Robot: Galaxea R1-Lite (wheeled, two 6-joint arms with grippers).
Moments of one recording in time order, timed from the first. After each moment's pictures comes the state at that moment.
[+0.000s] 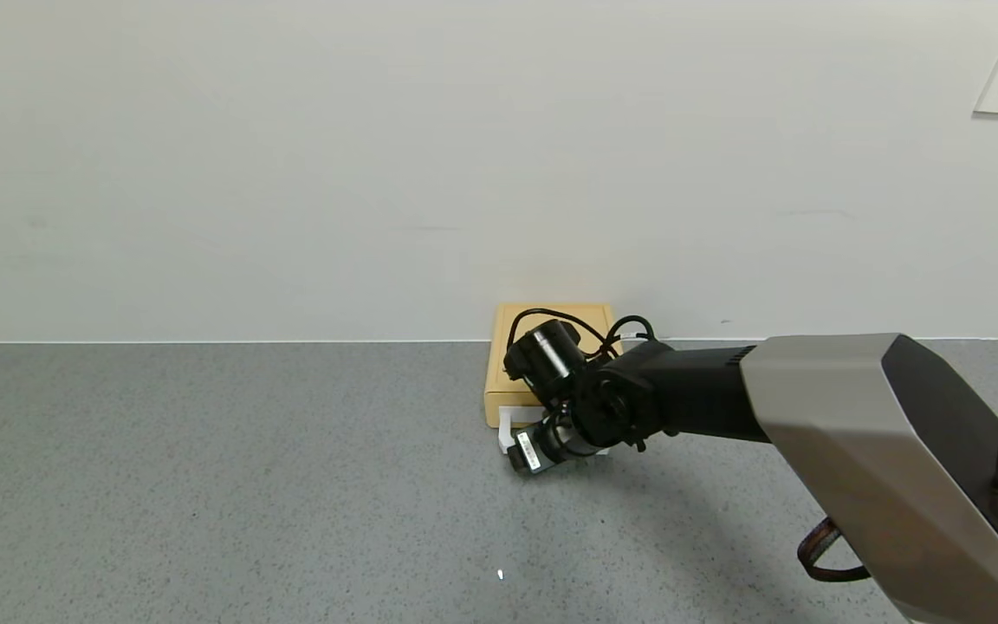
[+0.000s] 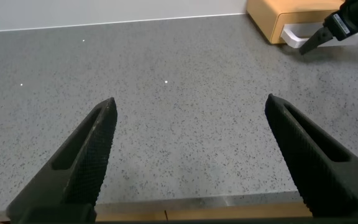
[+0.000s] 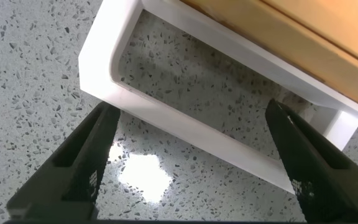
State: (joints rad) left arm 0.00 0.00 0.00 0.01 -0.02 0.02; right arm 0.71 2.47 -1.97 0.43 -0.22 0.18
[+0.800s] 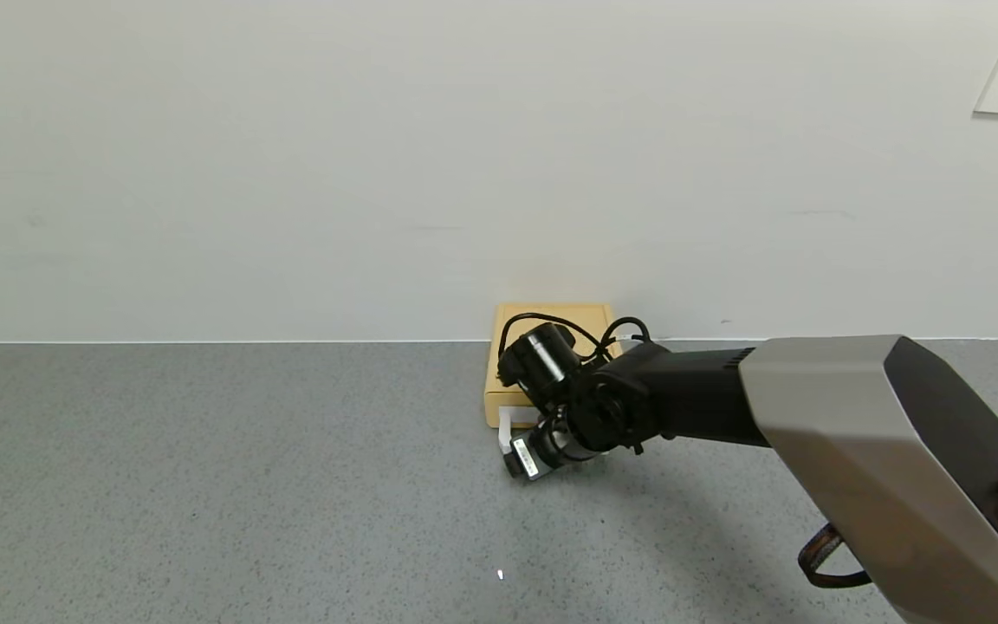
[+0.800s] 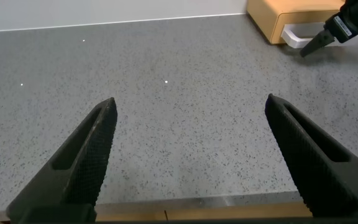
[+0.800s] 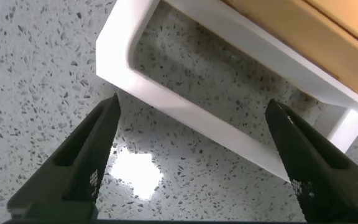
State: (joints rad) left arm 0.00 0.00 0.00 0.01 -0.02 0.02; right arm 0.72 2.47 -1.97 0.45 -0.23 0.14
